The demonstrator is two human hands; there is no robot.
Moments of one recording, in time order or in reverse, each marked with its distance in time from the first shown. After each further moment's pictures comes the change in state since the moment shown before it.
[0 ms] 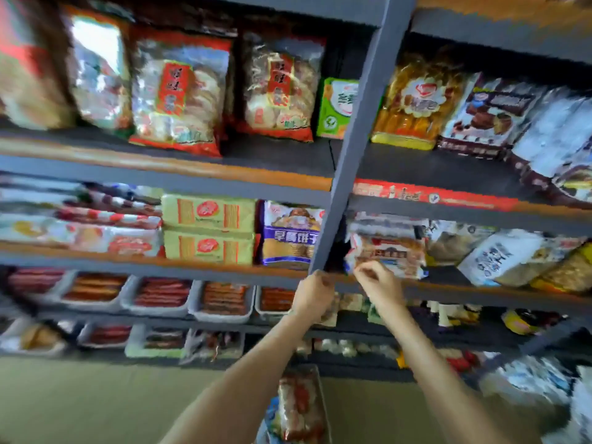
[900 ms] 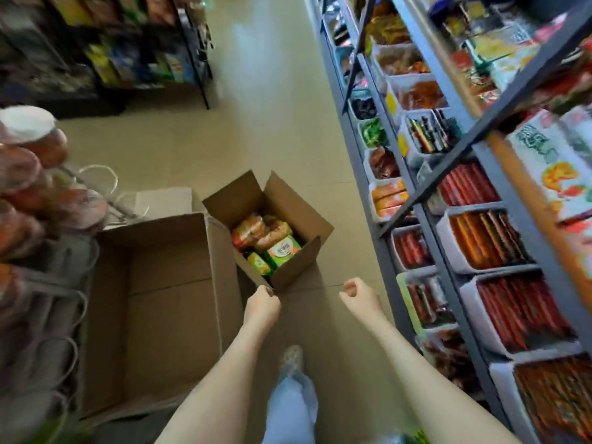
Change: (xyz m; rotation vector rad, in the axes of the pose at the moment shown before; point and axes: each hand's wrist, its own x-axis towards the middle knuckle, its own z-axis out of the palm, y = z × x) left_hand -0.358 -0.499 -0.202 -0.724 0.945 -1.351; right_hand -0.299 -0.124 0.565 -0.681 -1.383 -0.562
